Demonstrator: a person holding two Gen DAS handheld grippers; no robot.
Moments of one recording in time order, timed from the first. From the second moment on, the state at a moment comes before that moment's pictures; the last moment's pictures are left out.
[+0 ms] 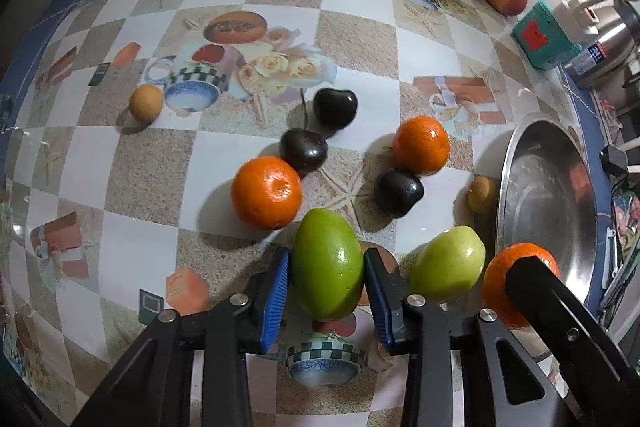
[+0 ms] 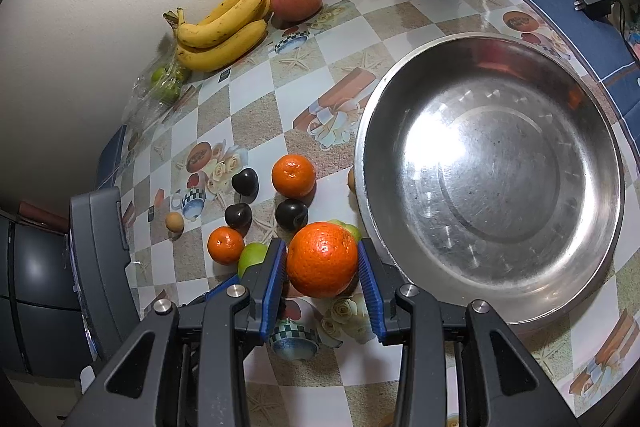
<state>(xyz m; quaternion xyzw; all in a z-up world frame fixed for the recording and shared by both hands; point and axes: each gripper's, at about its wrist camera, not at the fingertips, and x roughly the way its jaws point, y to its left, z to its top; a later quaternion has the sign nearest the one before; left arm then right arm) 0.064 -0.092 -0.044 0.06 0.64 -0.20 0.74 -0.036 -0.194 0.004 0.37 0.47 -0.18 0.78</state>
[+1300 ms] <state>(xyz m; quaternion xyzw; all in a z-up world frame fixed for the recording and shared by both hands) 0.002 -0.149 0.013 0.06 0.54 -0.34 0.76 -0.129 -0.312 -0.002 0.45 0.39 -0.35 0.72</state>
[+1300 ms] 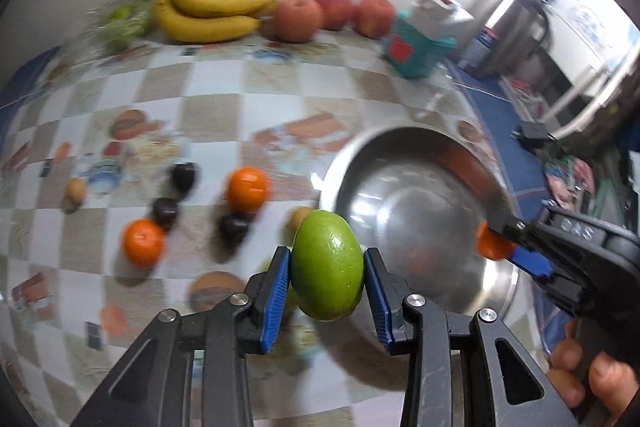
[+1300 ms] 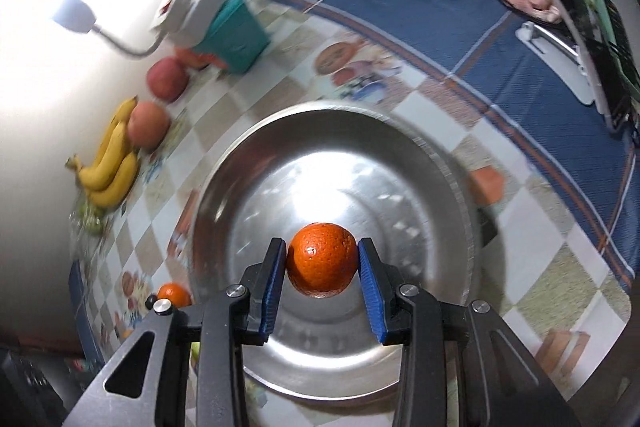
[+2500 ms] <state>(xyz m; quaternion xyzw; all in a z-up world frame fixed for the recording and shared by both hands) -0.026 -0.201 -0.016 0.13 0.53 -0.38 0.75 -0.136 -0.330 -0.033 0.46 0.42 -0.38 0.68</state>
